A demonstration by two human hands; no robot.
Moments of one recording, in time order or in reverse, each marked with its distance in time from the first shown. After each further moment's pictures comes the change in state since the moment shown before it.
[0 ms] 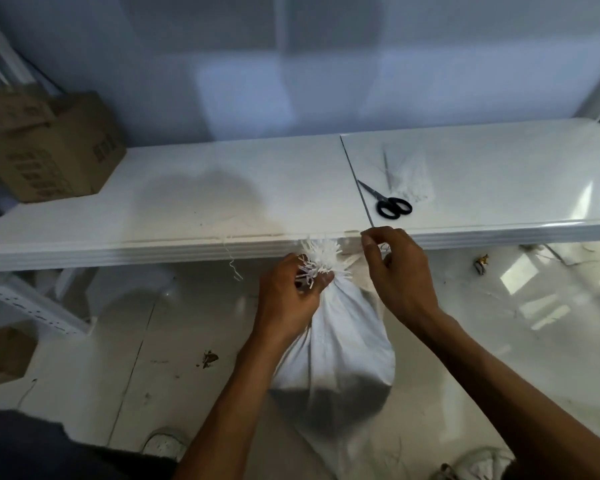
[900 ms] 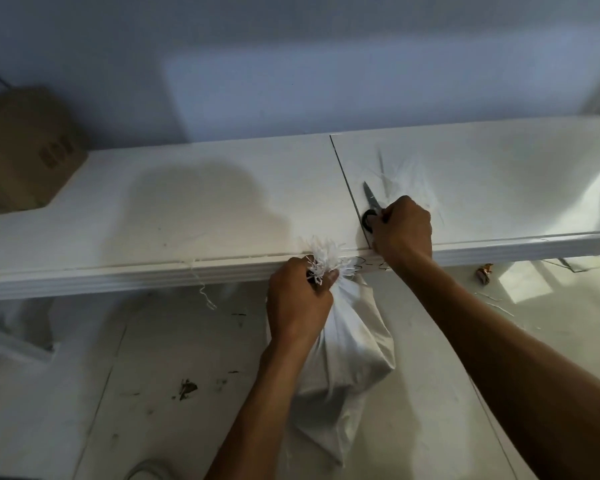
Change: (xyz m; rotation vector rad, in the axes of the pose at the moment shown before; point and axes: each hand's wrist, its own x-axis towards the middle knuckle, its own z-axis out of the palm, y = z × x) left_hand 0.054 -0.010 0.062 0.106 0.087 -0.140; right_hand 0.118 0.036 0.027 -0.186 0.011 0.457
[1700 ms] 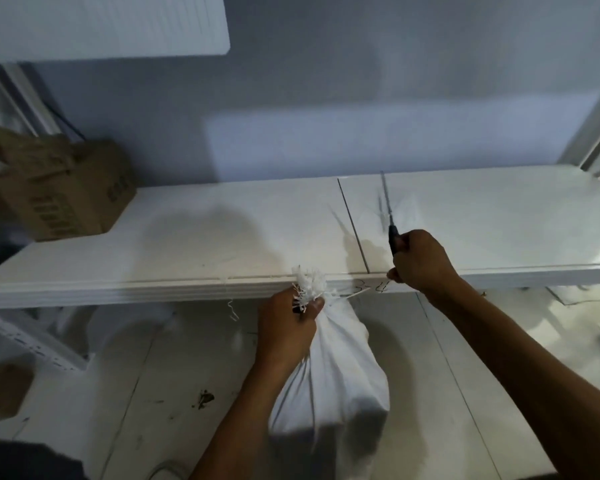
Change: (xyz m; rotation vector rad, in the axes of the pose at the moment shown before) left_hand -0.037 0.025 -0.068 -0.037 -0.036 0.014; right_hand -0.061 -0.029 -0.092 0.061 -0.260 -0.036
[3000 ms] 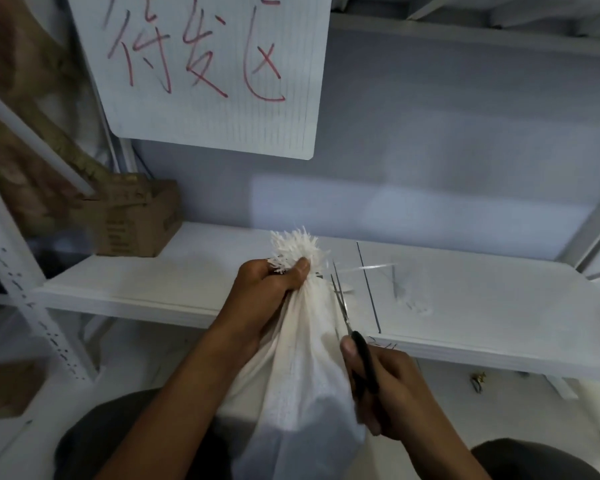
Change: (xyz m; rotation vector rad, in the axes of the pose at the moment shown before) left_hand 0.006 0.097 -0.138 -0.688 -0.068 -0.162; right_hand -0.174 -0.066 0.001 0.411 -0.322 -0.218
